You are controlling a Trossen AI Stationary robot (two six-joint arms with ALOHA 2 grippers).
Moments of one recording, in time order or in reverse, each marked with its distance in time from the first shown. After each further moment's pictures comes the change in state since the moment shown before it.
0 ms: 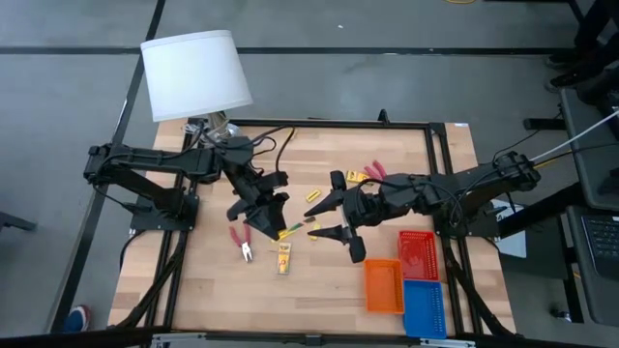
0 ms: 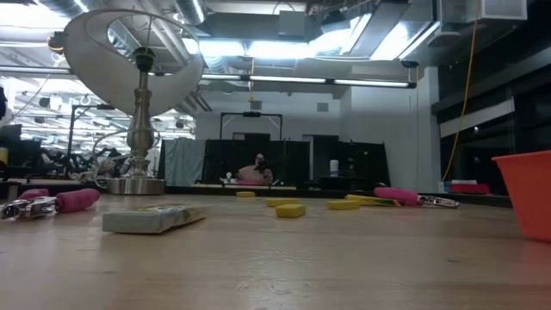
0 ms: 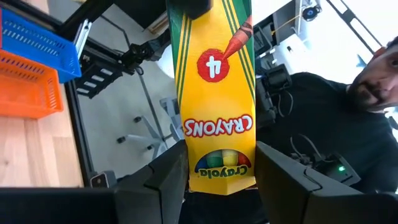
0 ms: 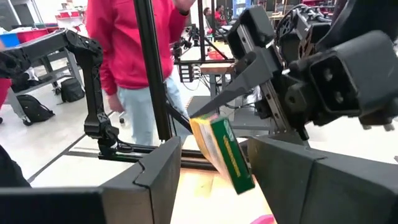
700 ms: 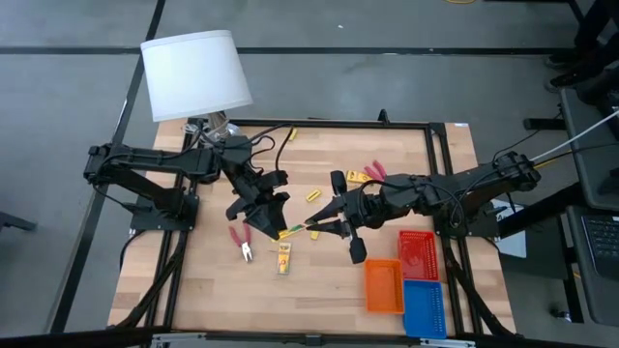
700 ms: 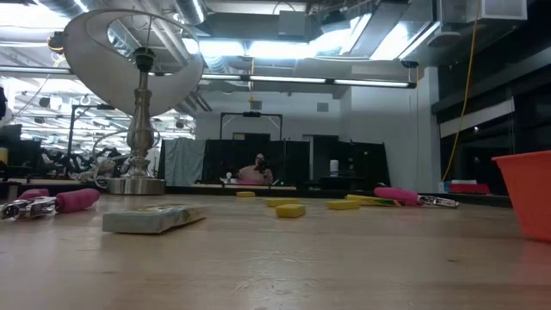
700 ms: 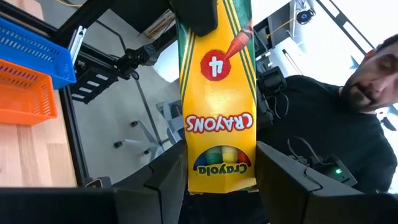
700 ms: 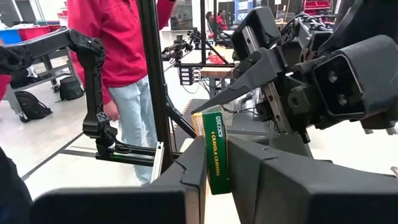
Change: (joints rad) left arm 0.000 0.000 0.000 0.027 -0.003 -0.014; right arm 0.000 0.000 -0.001 0.020 0.002 -0.035
